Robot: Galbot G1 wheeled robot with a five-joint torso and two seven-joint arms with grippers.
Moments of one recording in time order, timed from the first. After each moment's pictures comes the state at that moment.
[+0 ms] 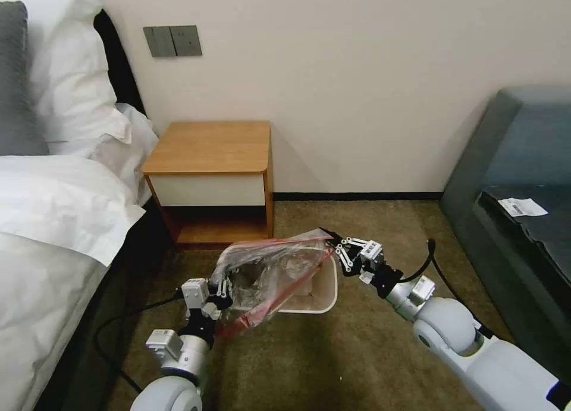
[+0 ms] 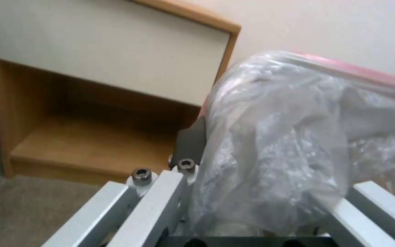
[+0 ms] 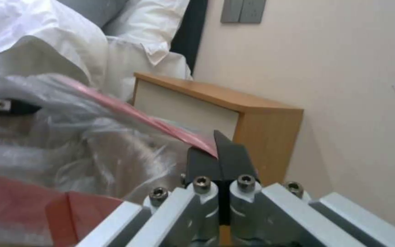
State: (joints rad) left arm 1.65 -1.41 -0.46 -2.15 -0.41 0.03 -0.02; right arm -1.15 0.82 0.09 1.84 0.40 0.34 -0.23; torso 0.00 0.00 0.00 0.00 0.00
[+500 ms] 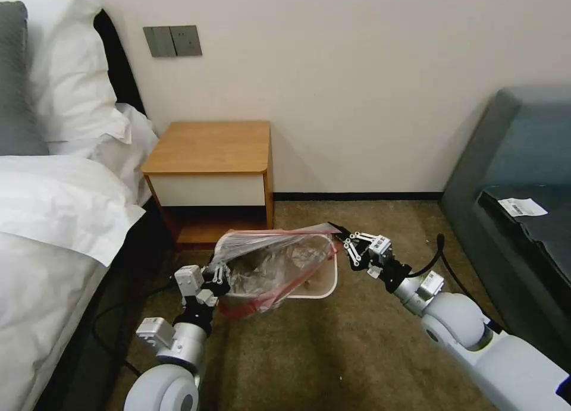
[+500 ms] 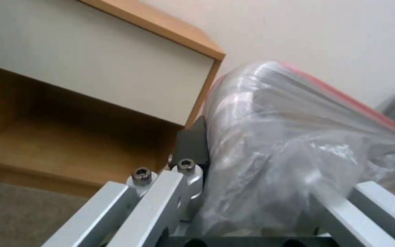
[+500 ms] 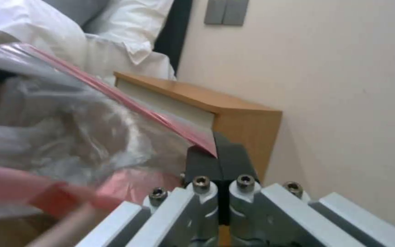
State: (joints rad) left arm 1.63 -1.41 -0.47 -2.21 -0.55 0.07 -0.02; right arm -1.11 0.81 0.11 1.80 0.42 0.34 -0.21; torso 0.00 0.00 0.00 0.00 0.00
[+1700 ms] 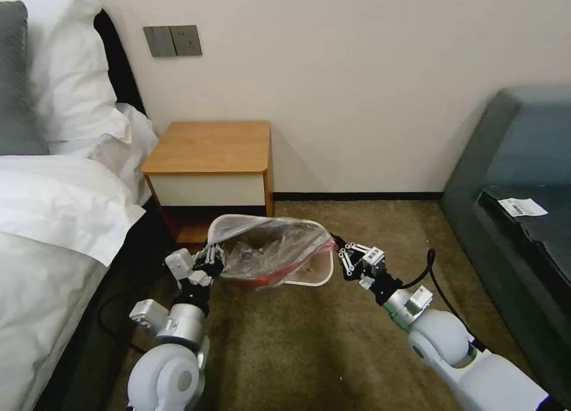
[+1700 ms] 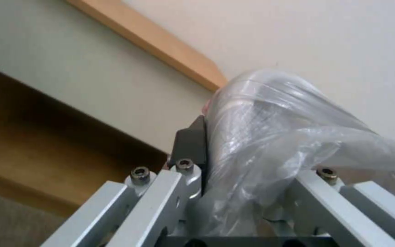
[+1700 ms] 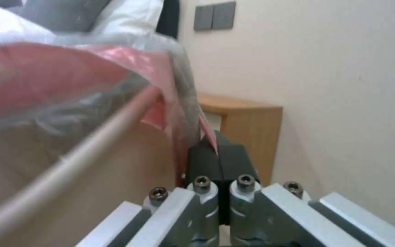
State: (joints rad) left arm 1.50 -1.43 -0.47 -2.15 -0.69 0.04 -0.10; right arm -1.21 0.91 0.12 1.85 0.38 0.35 -0.15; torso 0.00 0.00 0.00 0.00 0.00
